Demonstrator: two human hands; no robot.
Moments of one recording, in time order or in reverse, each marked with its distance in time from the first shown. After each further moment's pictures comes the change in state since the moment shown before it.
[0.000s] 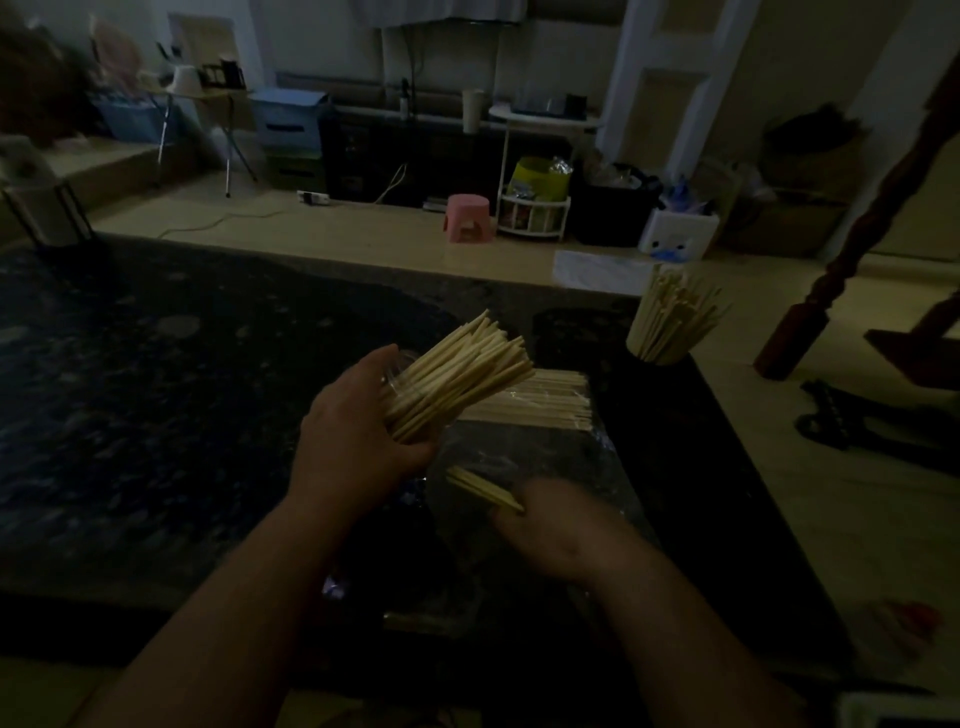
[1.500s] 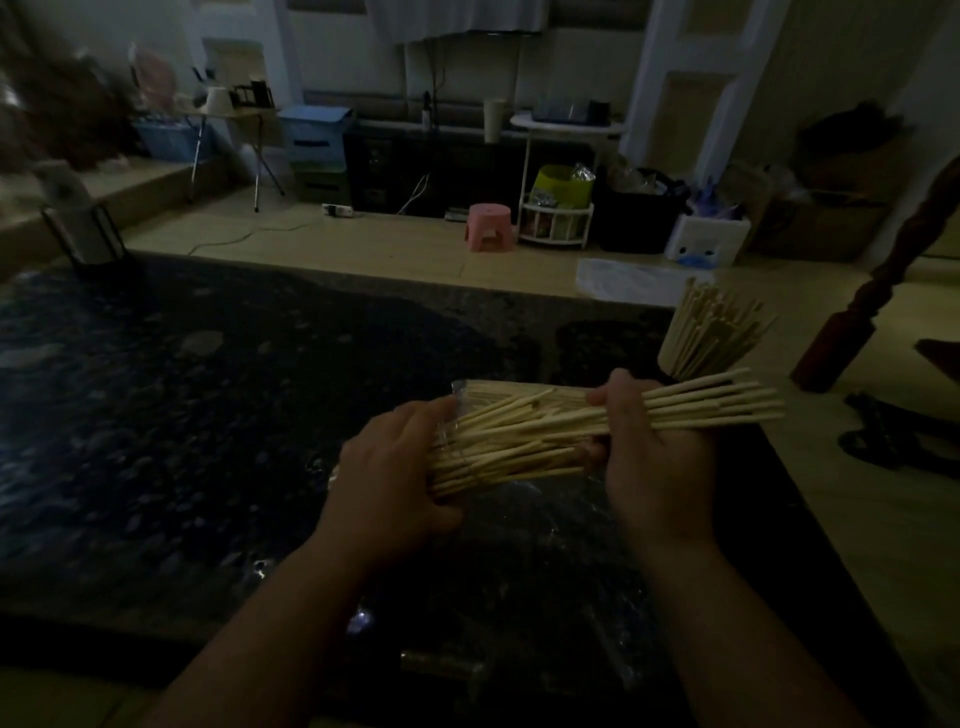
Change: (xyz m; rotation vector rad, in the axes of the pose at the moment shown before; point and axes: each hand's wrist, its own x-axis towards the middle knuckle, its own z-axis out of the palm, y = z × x) left_hand -0.001 -0.002 0.009 0.194 -0.209 0.141; right_hand 0.009 -0.010 -0.043 1.126 0.978 -0.145
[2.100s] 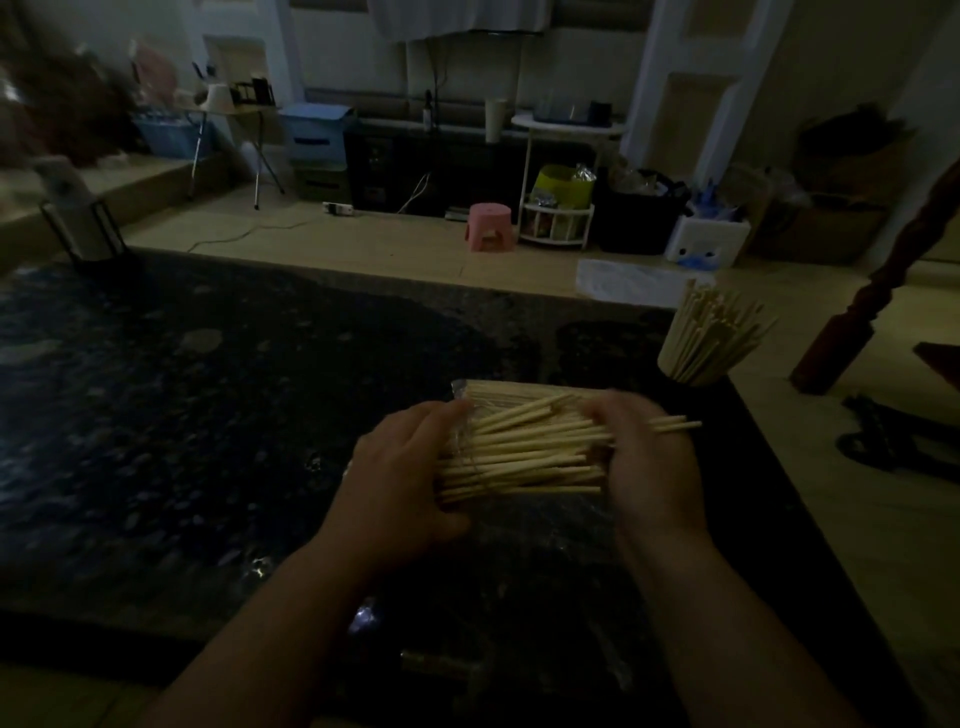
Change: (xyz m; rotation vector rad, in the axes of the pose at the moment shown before) left_hand -0.002 0.000 0.003 -0.025 -0.011 0.099; right_hand 0.004 0.005 0.003 0.125 -0.007 0.353
